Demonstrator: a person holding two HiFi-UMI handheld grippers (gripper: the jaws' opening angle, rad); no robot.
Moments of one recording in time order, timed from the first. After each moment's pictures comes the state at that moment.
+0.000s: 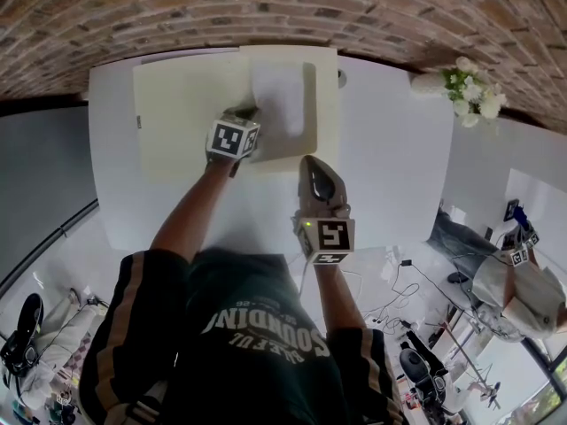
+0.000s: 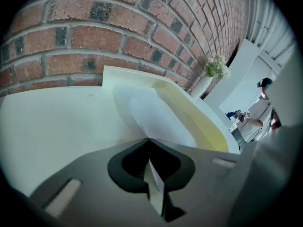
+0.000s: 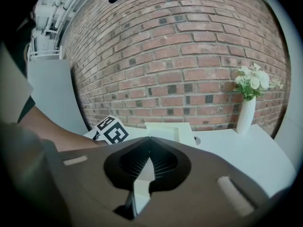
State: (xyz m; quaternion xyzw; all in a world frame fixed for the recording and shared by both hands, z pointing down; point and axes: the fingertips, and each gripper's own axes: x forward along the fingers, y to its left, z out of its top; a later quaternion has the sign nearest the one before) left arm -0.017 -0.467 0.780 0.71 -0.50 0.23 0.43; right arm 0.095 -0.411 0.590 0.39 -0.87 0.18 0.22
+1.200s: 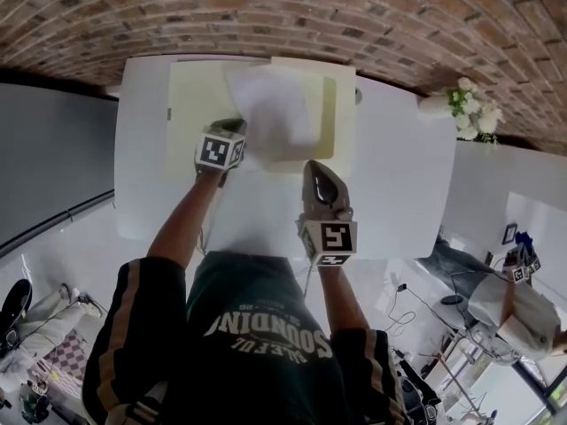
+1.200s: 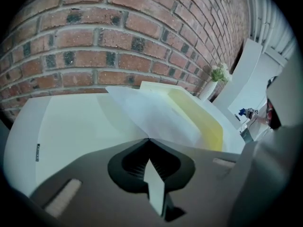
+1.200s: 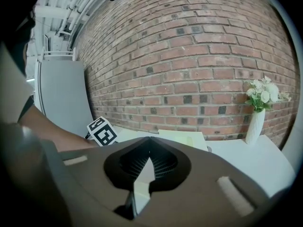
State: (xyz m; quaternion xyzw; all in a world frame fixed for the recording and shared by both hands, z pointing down) left arm -0.103 -0.400 0.746 0.68 -0.56 0.23 0.41; right arm 0.061 -0.376 0.554 0.35 -0.90 0.15 0.20
